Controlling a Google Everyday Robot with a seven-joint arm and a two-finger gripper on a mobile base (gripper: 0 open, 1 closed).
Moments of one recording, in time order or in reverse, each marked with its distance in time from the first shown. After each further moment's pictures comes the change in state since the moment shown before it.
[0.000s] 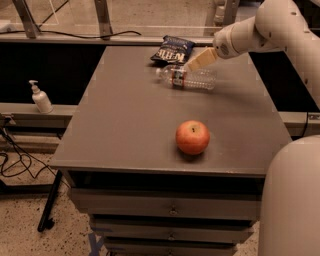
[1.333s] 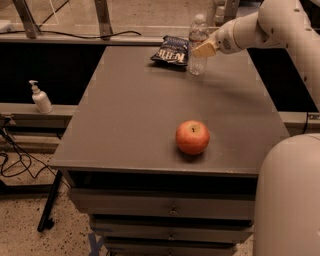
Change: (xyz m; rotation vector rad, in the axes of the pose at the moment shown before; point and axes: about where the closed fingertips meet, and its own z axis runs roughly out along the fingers) arm -0.007 -0.017 -0.002 0.022 -0.026 0.000
